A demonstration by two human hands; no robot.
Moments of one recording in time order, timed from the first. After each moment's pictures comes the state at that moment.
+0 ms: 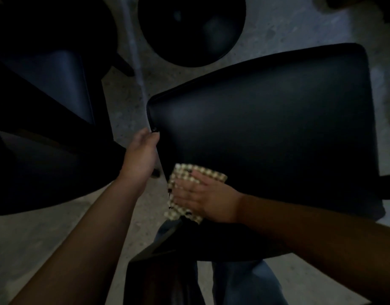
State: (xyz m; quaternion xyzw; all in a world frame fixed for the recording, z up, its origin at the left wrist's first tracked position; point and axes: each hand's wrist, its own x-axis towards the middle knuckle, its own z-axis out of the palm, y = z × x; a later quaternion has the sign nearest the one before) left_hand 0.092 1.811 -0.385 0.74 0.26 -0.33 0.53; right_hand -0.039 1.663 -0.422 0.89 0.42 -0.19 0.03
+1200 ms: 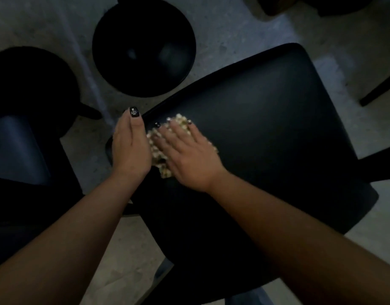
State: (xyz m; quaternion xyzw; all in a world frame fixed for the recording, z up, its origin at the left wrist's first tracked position) left_hand 0.140 1.722 -0.401 0.91 -0.07 -0.14 0.38; right_hand 0.046 1.614 -0.431 0.99 0.01 -0.05 -0.10
